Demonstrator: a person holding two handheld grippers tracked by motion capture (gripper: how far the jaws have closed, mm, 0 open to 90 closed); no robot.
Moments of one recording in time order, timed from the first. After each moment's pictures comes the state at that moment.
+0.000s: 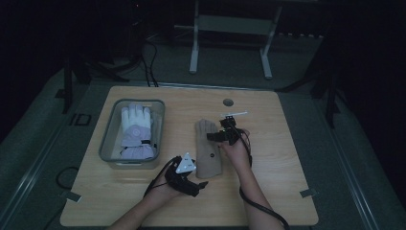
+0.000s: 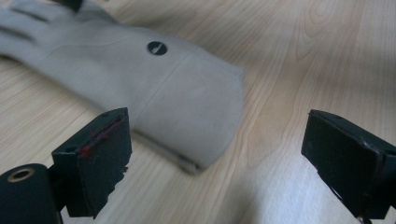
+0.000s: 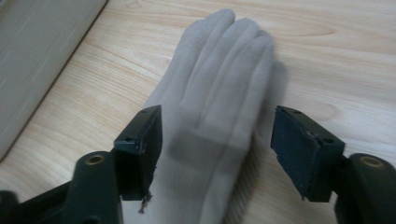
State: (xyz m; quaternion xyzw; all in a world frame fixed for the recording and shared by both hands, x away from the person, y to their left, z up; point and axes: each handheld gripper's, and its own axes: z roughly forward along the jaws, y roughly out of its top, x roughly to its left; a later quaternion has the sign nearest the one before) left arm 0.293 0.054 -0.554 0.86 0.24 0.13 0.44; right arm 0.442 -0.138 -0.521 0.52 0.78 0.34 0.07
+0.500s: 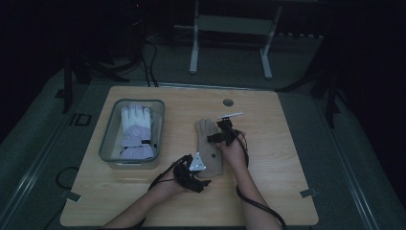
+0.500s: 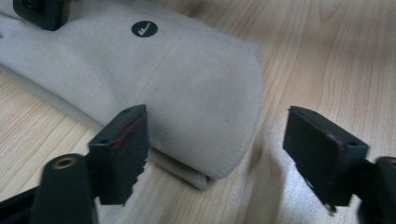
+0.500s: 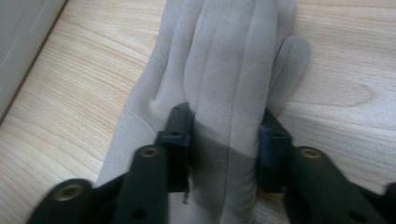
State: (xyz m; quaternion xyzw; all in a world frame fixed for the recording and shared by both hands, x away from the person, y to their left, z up) left arm 0.309 0.033 -0.564 0.90 0.20 0.13 0.36; right arm 0.452 -0.133 -0.539 0.53 0.79 0.31 0.04
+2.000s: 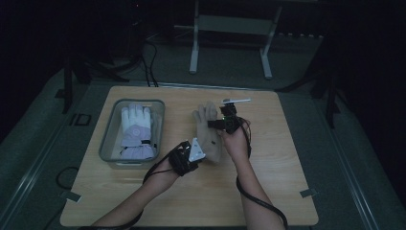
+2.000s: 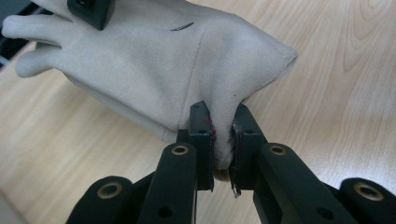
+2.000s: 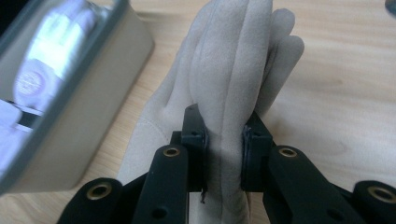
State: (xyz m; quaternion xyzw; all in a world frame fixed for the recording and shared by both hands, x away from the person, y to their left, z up) left arm 0.303 0.047 -0.482 0.88 0.22 0.23 0.35; right arm 0.439 -0.127 -0.457 0.52 0.77 0.38 0.06
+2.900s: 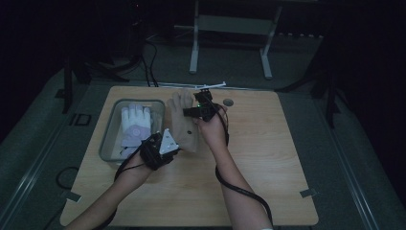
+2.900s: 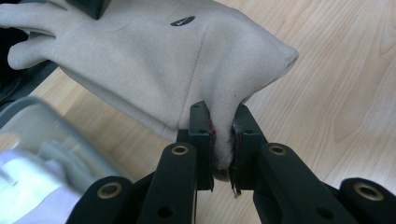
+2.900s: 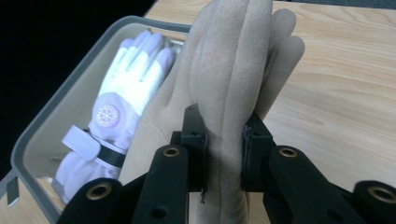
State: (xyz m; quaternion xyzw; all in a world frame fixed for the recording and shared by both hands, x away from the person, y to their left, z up) left arm 0.294 0.119 -0.452 0.87 0.26 0.26 0.34; right arm 0.444 -0.047 -0.417 0.47 0.79 0.40 0.05
